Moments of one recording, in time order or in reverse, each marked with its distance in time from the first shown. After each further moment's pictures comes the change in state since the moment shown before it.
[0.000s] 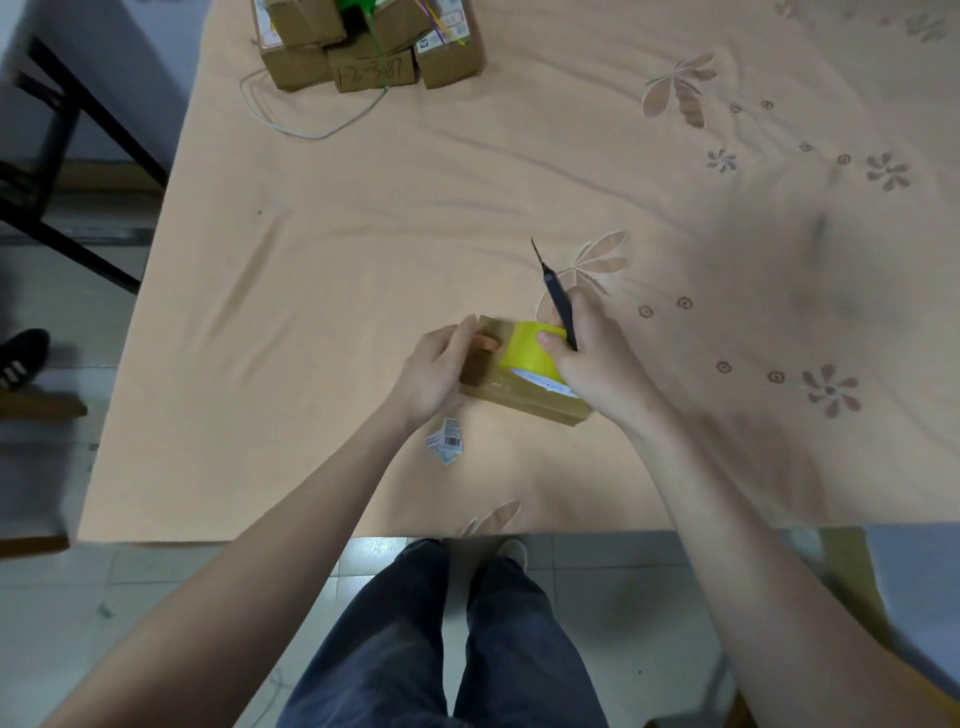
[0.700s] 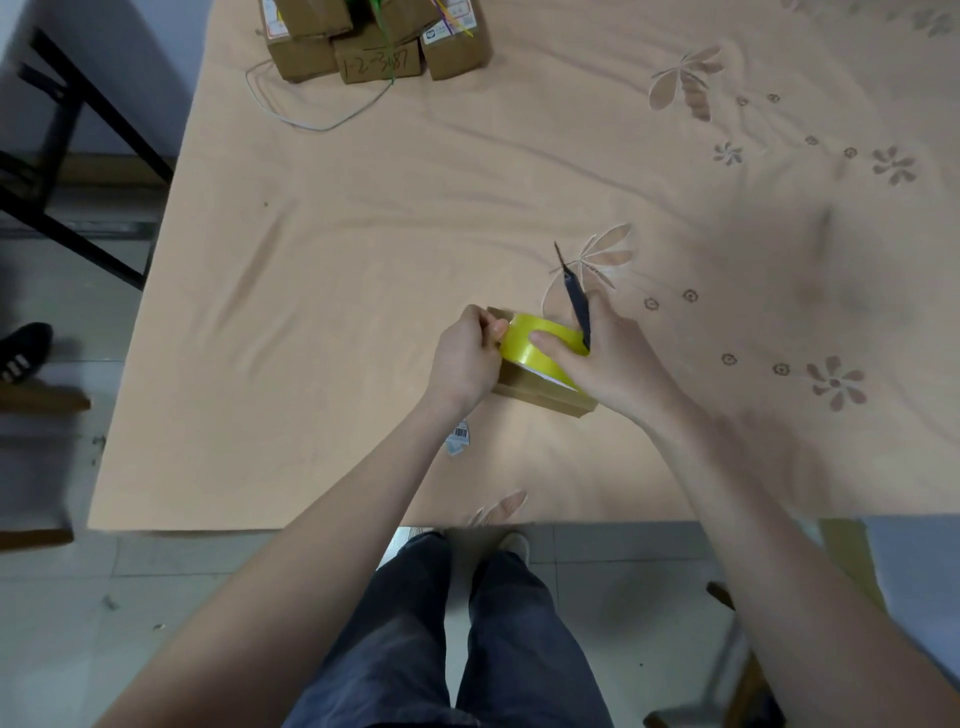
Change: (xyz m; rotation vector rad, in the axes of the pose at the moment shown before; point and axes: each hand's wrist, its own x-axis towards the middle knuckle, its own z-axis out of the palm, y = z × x) left_hand 0.000 0.018 0.025 0.191 0.222 0.020; right_hand -0.008 0.010 -0.001 -0.088 0.008 0.033
